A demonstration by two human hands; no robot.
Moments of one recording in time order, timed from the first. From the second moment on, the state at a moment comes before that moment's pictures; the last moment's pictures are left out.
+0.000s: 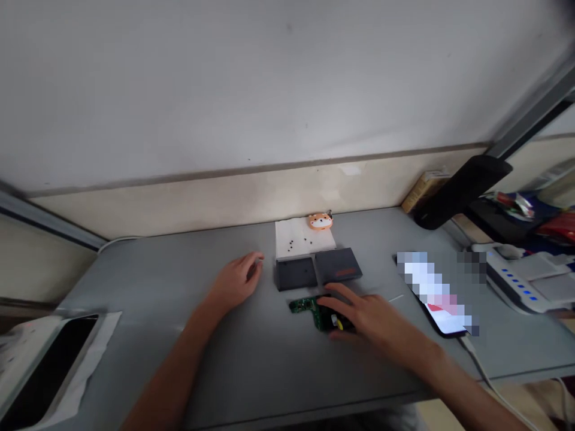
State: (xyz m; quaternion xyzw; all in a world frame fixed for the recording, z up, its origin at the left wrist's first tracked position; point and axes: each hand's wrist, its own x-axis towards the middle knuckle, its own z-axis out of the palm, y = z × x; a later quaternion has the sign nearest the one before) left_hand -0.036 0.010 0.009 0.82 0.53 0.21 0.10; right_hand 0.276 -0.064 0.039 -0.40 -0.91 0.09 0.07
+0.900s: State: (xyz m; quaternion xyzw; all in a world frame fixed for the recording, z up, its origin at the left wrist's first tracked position) left_hand -0.032 0.008 -0.008 0.87 0.44 0.19 0.07; right_hand 0.256 0.015 0.041 -0.41 -0.90 0.11 0.09
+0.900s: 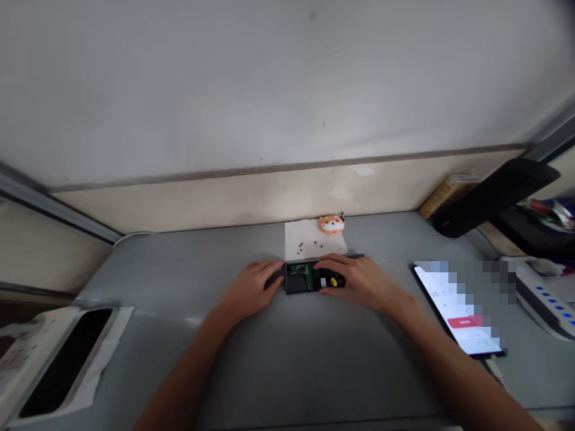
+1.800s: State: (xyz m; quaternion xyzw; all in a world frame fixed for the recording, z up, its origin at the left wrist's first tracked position) left_hand -0.026 0.002 -0.005 0.86 0.45 0.24 0.02; right_hand 0.275 0.008 0.058 -0.48 -0.85 0.19 0.05
